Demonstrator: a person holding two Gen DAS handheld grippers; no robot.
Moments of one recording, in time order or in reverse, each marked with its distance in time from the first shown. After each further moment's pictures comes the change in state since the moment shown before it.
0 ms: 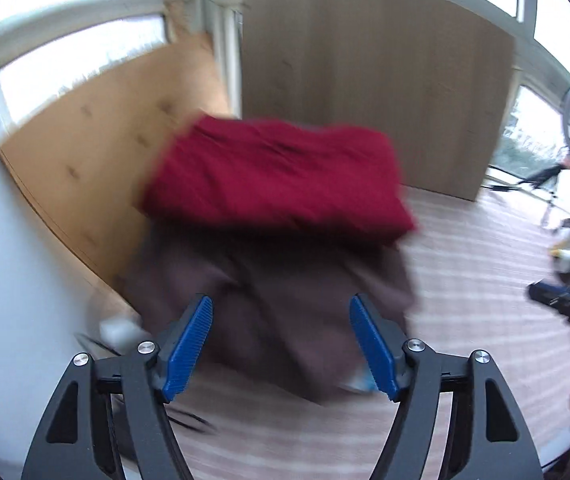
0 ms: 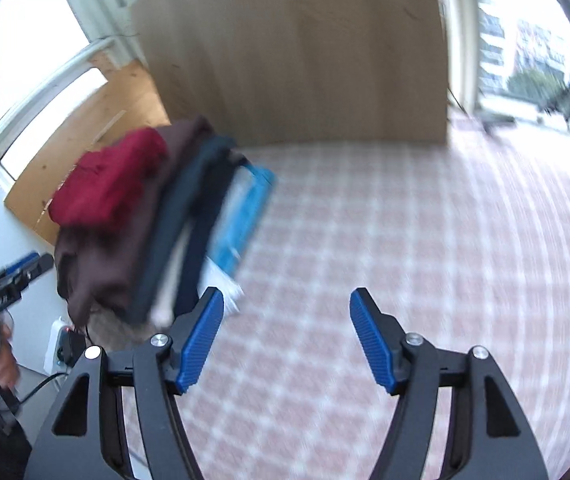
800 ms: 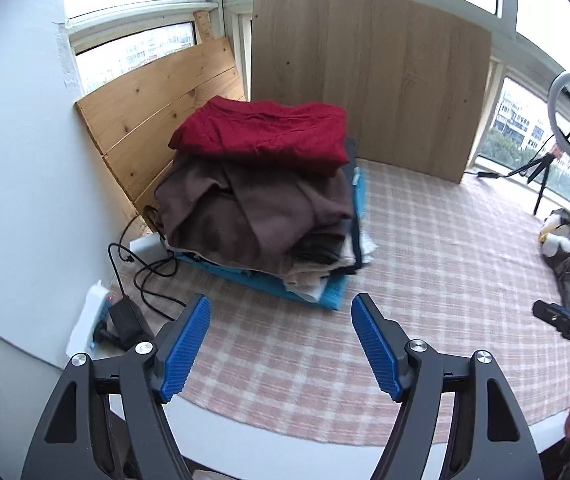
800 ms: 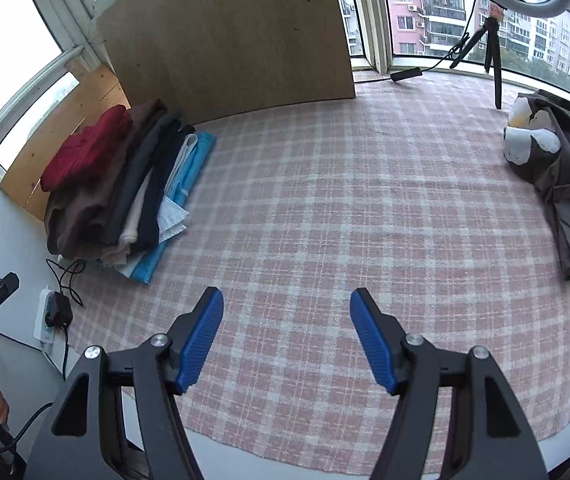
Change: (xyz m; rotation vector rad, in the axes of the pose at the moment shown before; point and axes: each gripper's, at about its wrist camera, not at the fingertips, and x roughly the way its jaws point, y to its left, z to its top) left arm -0.098 -0.052 -0.077 -0.054 -0.022 0.107; right arm -0.086 -0.041 -0.079 0.023 -0.020 -0.106
